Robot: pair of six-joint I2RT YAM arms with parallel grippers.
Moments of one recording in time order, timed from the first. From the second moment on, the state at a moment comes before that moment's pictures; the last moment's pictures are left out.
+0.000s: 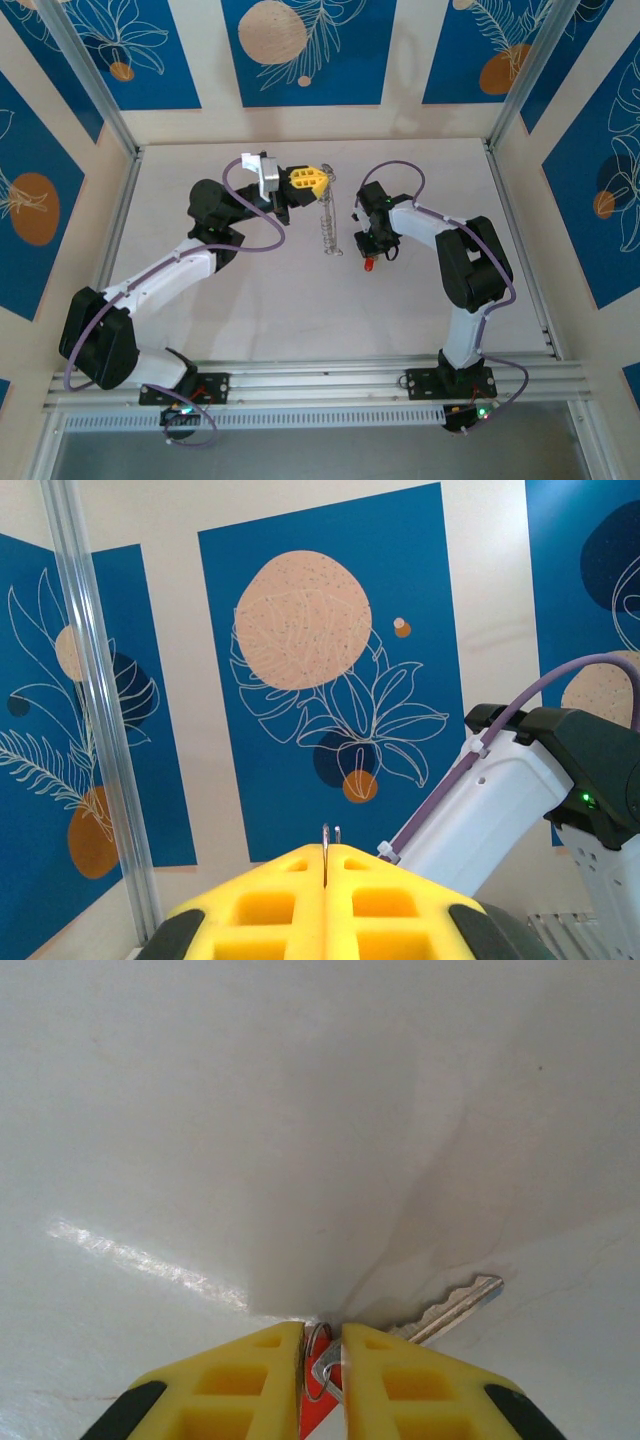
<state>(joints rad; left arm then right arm) -0.59 1.39 1.02 0.90 0.82 -0.24 0.42 1.87 1.23 -0.73 -0.03 0.05</state>
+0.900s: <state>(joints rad) -0.59 1.39 1.02 0.90 0.82 -0.24 0.42 1.87 1.24 -0.75 -0.03 0.05</state>
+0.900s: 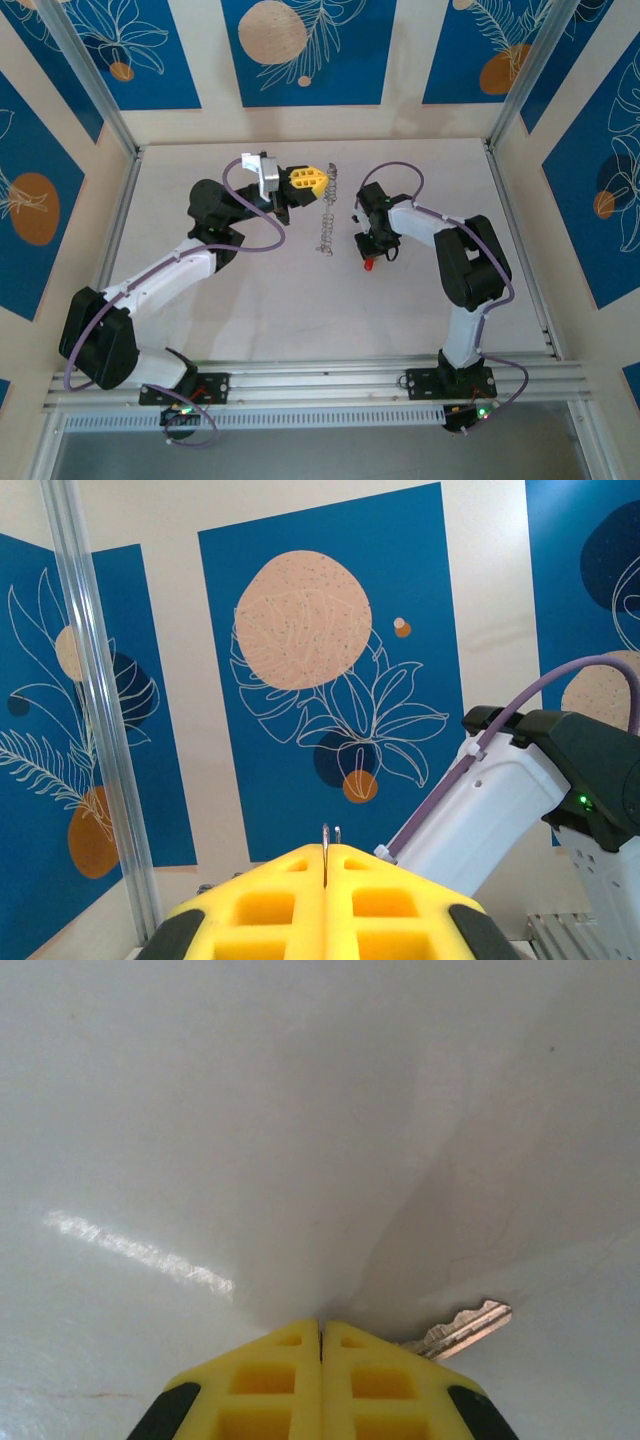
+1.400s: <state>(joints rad) -0.59 1.37 1.00 0.89 0.78 -0.23 0.31 1.38 1.21 -0.56 -0.50 0.12</state>
